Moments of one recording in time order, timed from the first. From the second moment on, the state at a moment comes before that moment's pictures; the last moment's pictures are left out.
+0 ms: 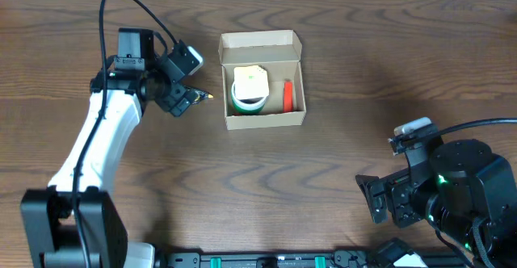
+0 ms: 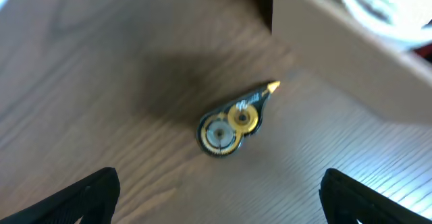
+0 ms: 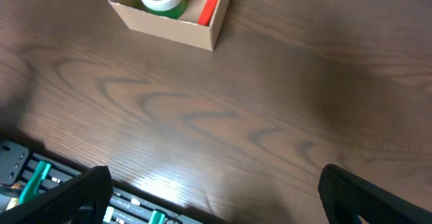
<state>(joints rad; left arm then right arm) -0.05 1.63 1.21 -0.63 0.21 0.75 0.55 0.93 1.58 -1.57 0.10 0.18</state>
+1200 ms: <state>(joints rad) -0.03 2.05 1.53 -0.91 0.29 1.09 0.55 0.93 1.58 -1.57 0.10 0.18</state>
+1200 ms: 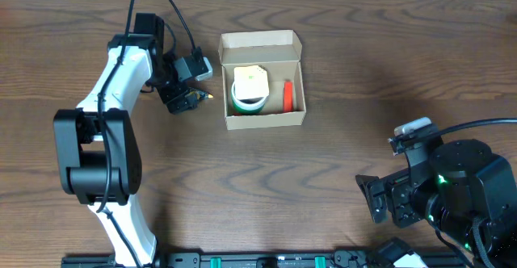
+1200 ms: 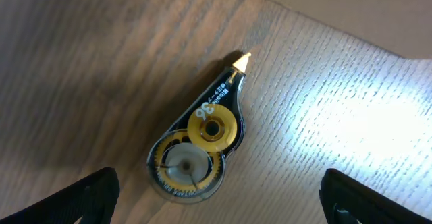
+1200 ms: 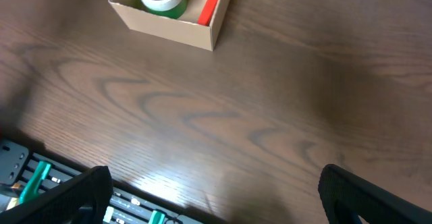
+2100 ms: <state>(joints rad) -0.01 2.16 1.53 -0.83 0.29 1.12 0.55 0.93 1.58 -1.57 0.10 0.18</state>
